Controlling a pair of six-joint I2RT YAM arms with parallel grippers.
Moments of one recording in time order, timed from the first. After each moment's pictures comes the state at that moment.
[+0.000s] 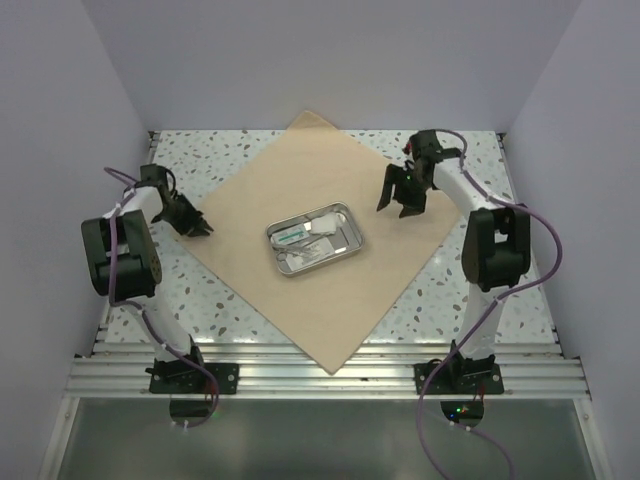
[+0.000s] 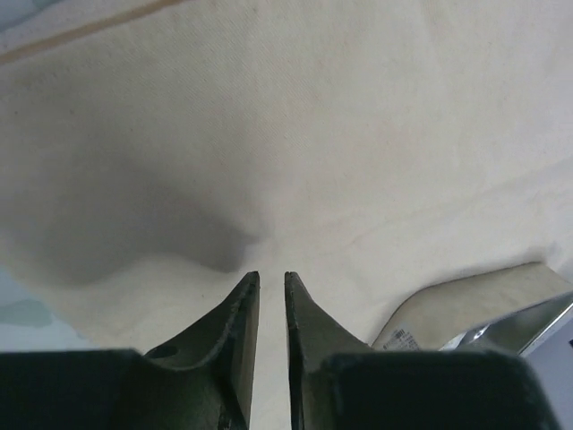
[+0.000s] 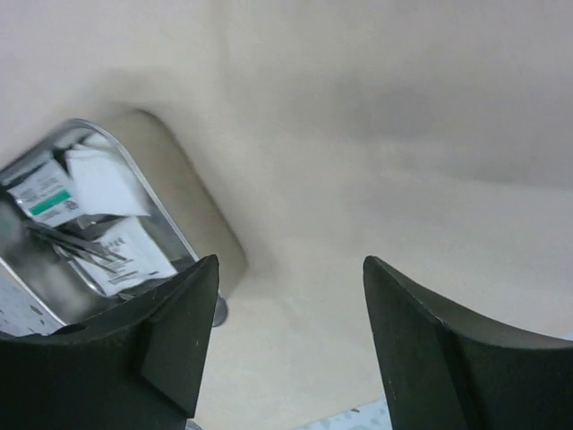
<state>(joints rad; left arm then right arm) 0.26 1.93 1.29 -0.62 0.34 -0.55 0.17 1.98 1.57 -0.82 -0.22 0.41</state>
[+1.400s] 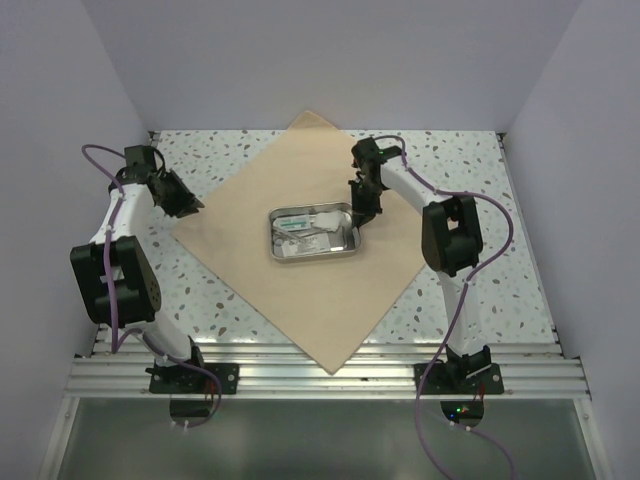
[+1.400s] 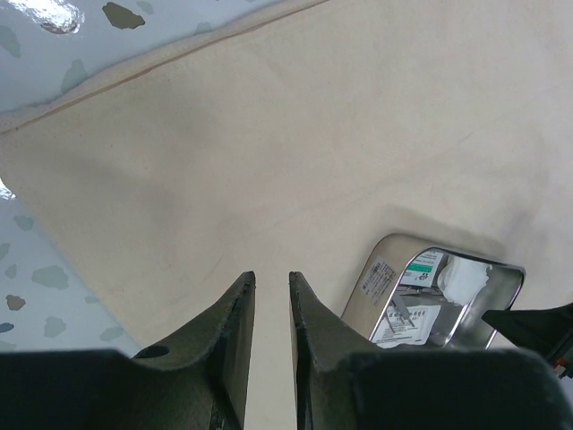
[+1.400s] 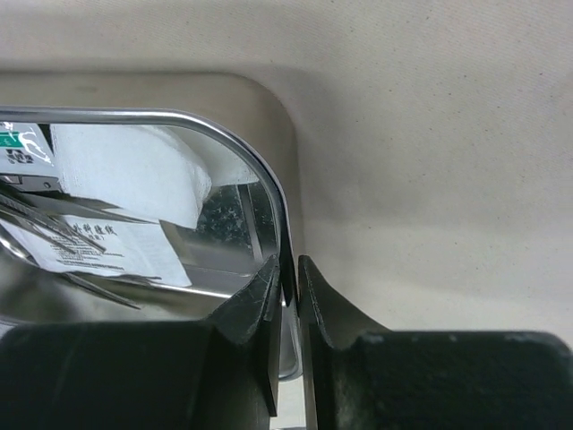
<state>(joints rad) 0.24 1.69 1.31 -0.62 0.29 -0.51 0.40 2.27 1.94 -1.01 -0.15 0.42</state>
